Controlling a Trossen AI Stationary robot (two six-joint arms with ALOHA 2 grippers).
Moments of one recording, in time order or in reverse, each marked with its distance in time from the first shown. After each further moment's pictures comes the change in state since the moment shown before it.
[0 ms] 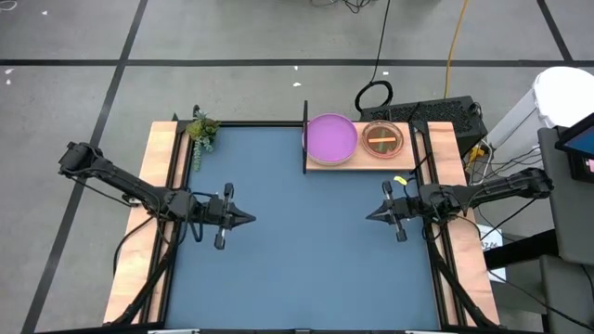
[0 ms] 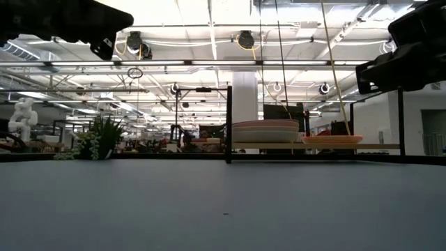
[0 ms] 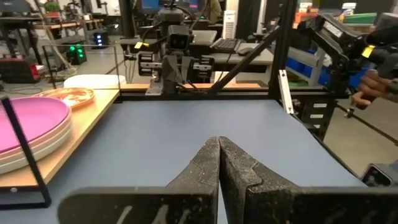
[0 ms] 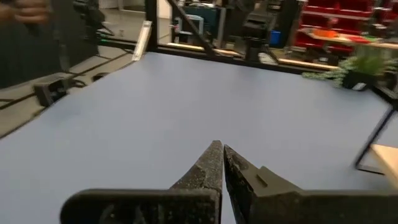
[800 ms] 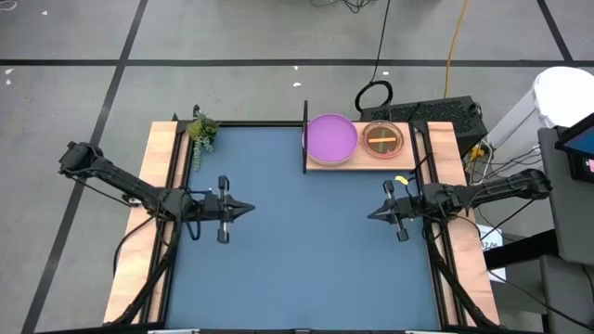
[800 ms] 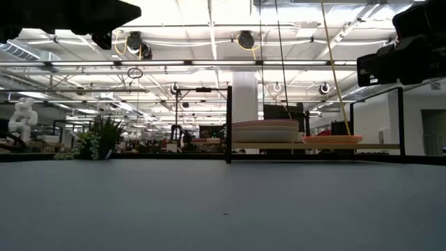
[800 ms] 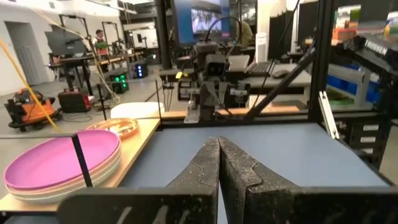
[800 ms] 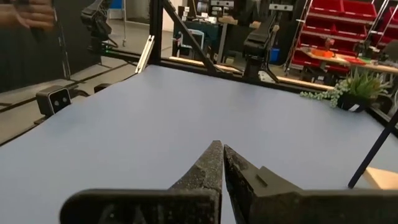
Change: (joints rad) left arm -0.008 0.000 0.000 0.125 -0.158 0.130; right arm 0.000 -0.041 0.000 0.020 -0.011 -0.042
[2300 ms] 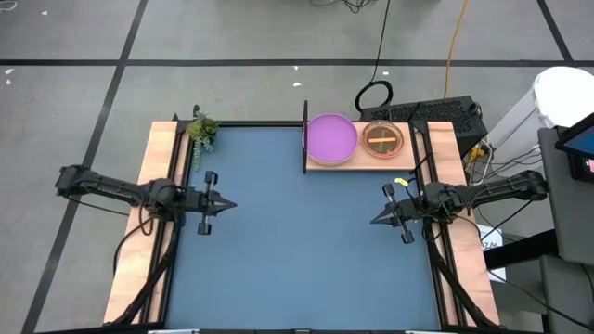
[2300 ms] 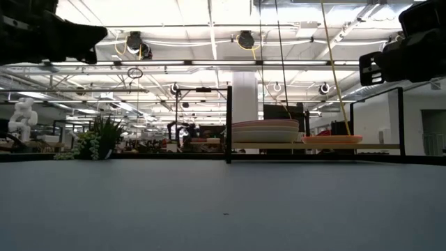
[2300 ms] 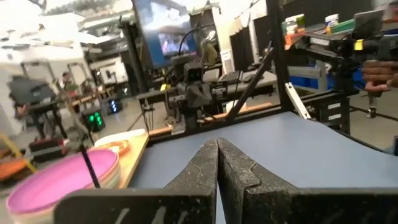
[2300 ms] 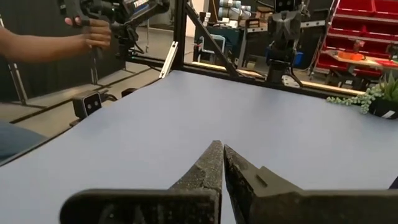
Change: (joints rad) left arm 0.218 -0.519 -0.259 -0.204 0.386 0.150; right arm 0.000 -0.052 0.000 -0.045 -0.096 0.023
